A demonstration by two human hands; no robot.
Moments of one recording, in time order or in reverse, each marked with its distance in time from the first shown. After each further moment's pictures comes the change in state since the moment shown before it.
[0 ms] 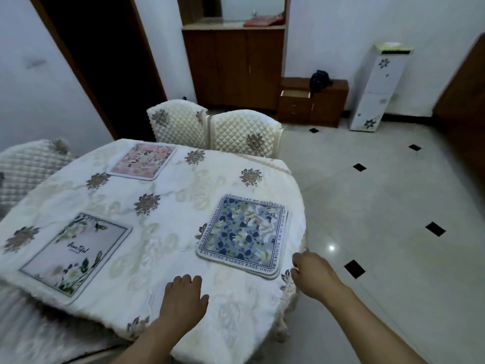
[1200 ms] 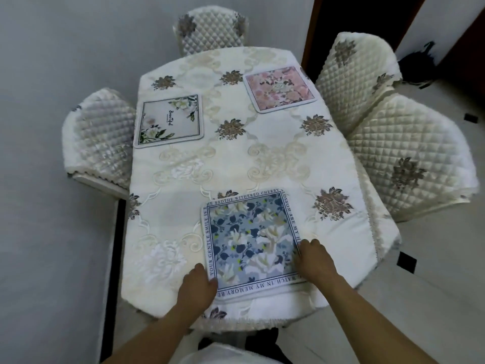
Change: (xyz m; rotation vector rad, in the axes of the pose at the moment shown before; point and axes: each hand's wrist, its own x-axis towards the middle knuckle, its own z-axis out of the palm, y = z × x) left_hand 0.154 0.235 0.063 -0.871 -0.010 -1.252; right_hand 0.393 0.083 0.002 -0.263 -0.396 -0.712
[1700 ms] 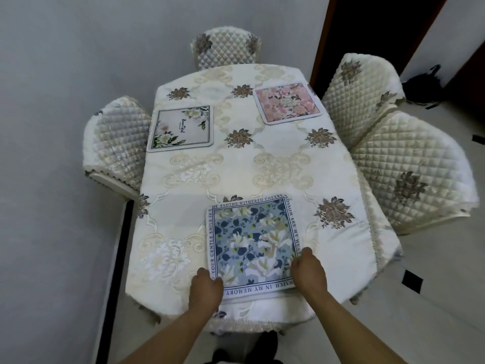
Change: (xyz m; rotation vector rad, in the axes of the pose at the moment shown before) left_hand -0.025 0.029 0.008 -0.355 0.128 -0.228; right_hand -0.025 -0.022 0.010 0.331 0.141 0.140
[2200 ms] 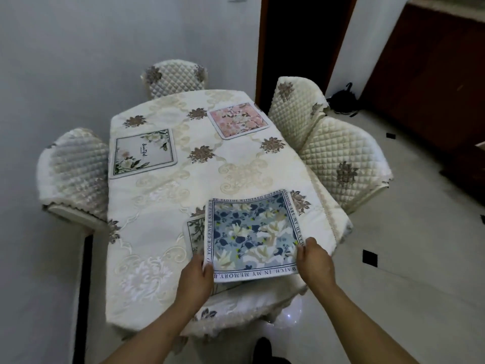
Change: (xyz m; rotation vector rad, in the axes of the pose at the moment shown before) left_hand -0.039 0.033 -0.049 0.006 -0.053 0.549; right_hand -0.075 0.027 -0.058 -0.051 0.330 0.037
